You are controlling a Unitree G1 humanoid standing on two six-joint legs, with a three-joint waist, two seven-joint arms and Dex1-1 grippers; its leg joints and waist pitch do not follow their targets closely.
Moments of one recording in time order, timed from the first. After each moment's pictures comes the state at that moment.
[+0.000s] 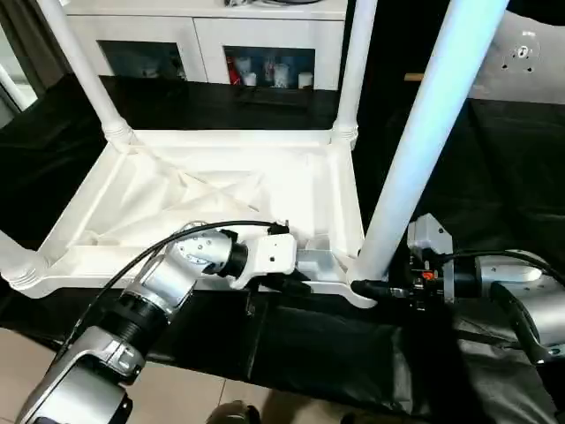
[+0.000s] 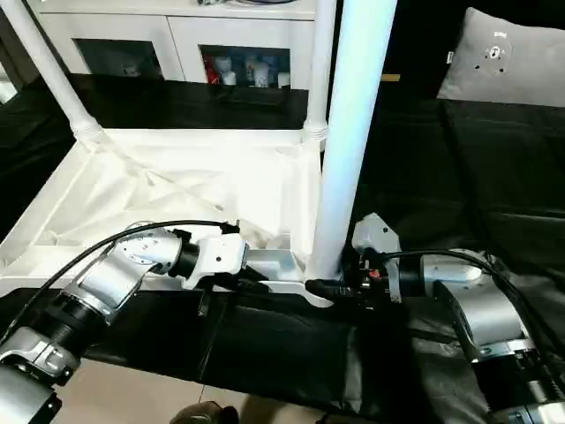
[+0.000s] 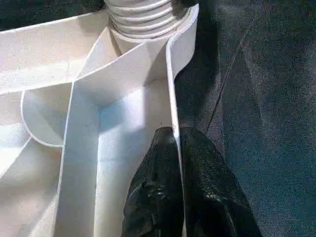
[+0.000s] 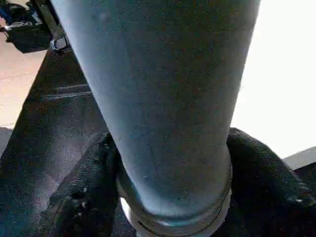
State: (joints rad) left arm -0.59 0.37 -0.46 0.44 0.06 -0.08 -1.22; right arm -0.29 -0.60 0.13 0.14 0.27 0.26 1.21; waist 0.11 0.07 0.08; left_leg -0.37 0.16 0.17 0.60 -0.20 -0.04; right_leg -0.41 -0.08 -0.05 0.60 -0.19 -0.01
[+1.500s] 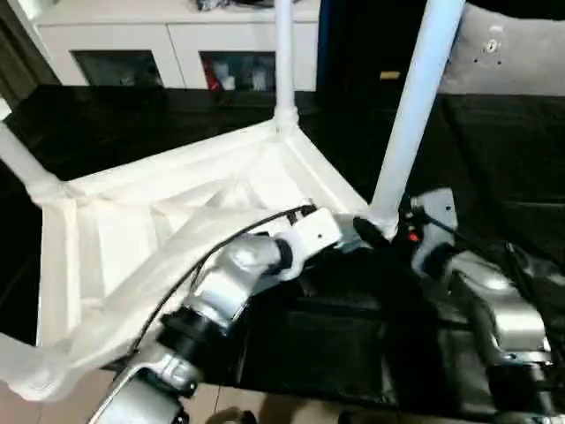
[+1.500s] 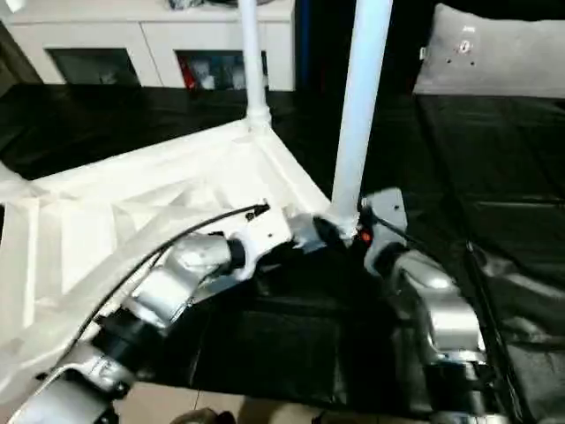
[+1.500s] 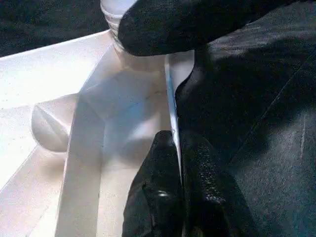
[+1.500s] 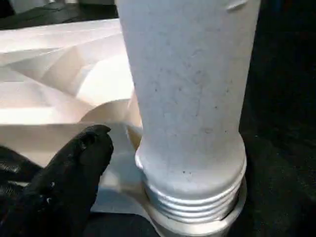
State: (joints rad) left arm -0.56 0.12 -0.40 0.40 0.17 0.22 -0.77; right arm -0.26 -0.32 -0.05 0.12 0.20 0.36 0.61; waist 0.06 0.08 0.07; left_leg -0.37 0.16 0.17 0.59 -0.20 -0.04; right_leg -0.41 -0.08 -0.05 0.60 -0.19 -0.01
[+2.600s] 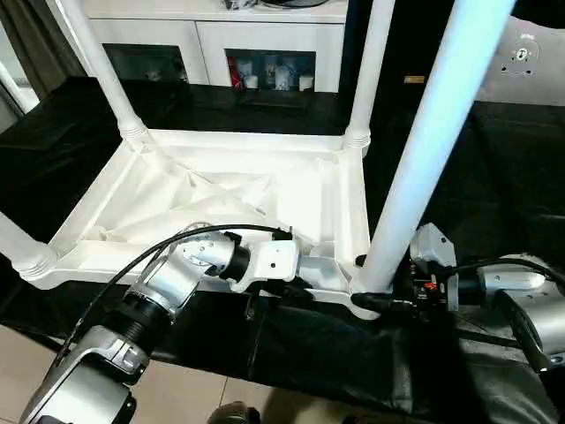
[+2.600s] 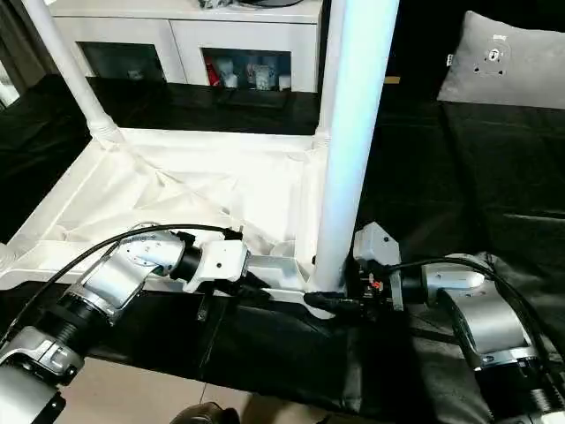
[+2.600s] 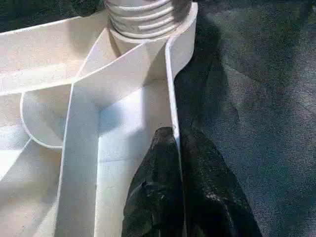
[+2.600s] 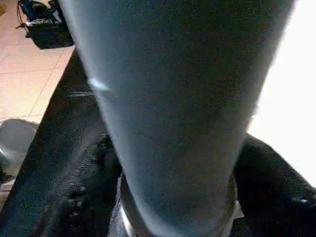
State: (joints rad) left arm -0.59 0.36 -0.47 0.48 0.07 -0.14 -1.28; right arm -0.25 -0.61 0.12 0.12 0.28 0.19 1.27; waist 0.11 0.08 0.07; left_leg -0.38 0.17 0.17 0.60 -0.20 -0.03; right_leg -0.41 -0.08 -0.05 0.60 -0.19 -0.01
